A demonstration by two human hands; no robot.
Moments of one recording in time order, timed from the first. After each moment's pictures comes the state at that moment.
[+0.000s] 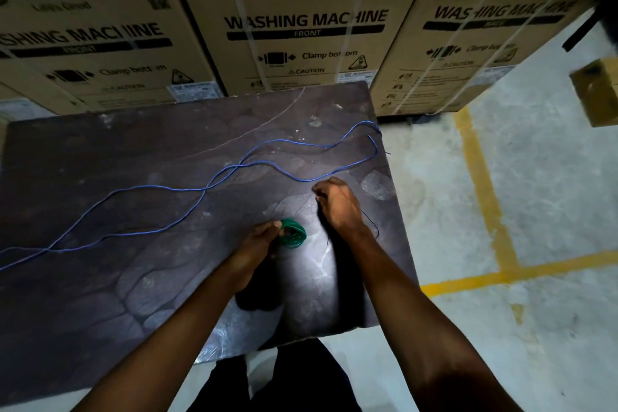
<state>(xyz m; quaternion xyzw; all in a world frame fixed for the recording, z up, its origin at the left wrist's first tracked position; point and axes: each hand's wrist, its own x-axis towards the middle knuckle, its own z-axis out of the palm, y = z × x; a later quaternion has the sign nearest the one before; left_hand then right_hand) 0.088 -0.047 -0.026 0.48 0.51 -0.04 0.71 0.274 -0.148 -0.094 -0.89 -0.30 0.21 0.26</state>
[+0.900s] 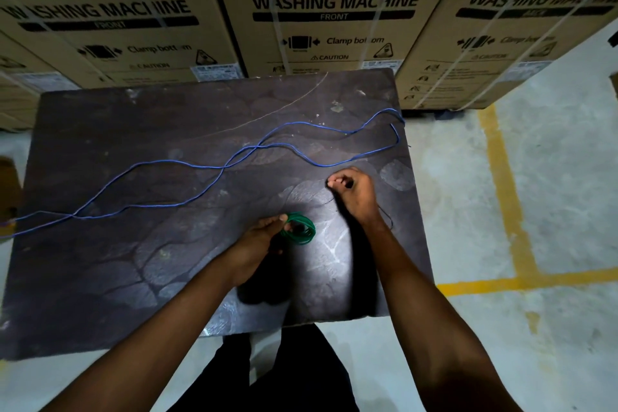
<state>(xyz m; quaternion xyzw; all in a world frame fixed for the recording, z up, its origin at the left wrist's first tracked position) 0.050 -0.046 -0.026 0.43 0.49 -0.04 0.75 0.267 -0.149 -0.117 -0.80 -0.20 0.26 0.49</state>
